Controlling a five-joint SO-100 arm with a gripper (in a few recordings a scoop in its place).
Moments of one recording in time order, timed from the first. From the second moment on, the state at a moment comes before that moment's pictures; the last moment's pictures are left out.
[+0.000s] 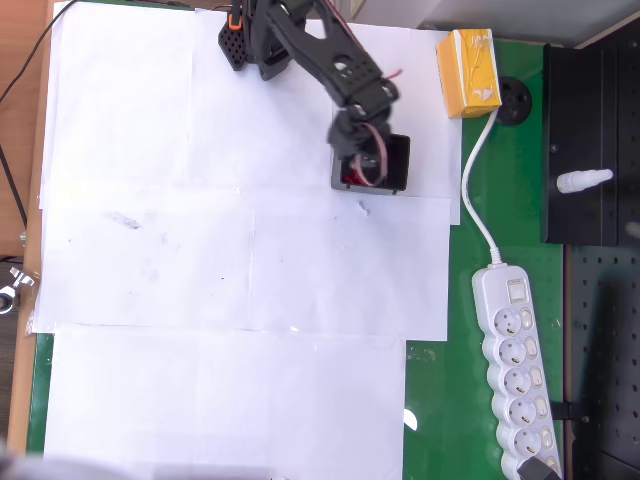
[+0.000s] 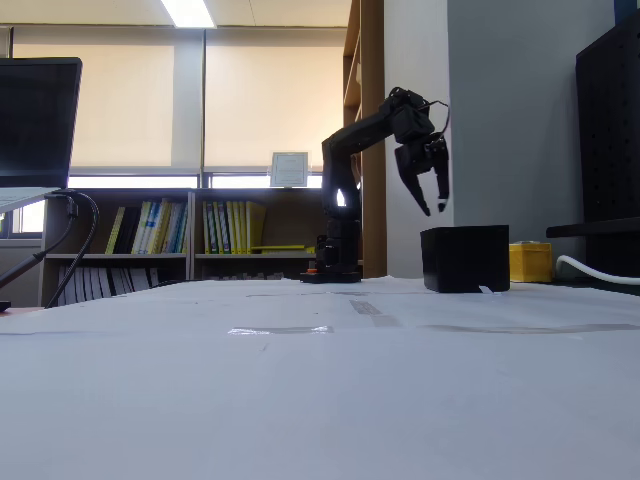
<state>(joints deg) -24.5 73.3 84.3 81.1 -43.8</state>
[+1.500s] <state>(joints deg) 0.6 -6.5 1.1 75.5 -86.4</state>
